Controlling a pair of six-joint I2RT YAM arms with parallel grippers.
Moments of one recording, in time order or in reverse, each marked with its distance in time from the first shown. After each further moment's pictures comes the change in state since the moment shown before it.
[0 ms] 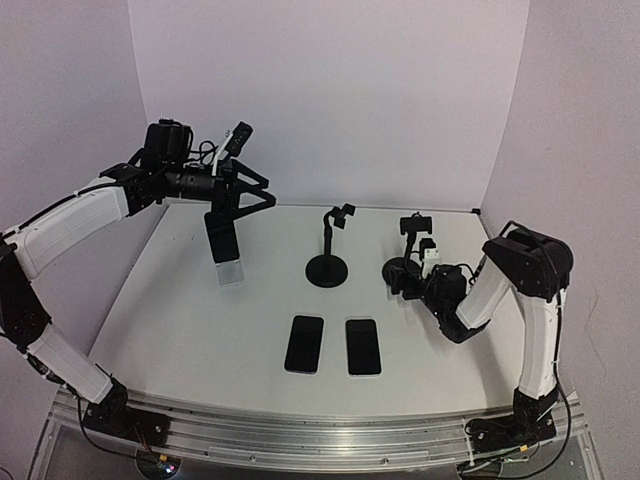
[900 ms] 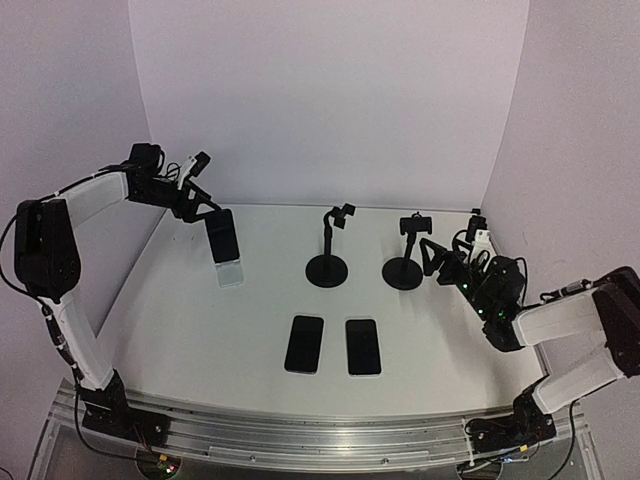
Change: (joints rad) left arm 0.429 0.300 0.134 -0.257 -0.045 0.401; right arm 0.000 -0.708 -0.313 -0.146 -0.047 0.111
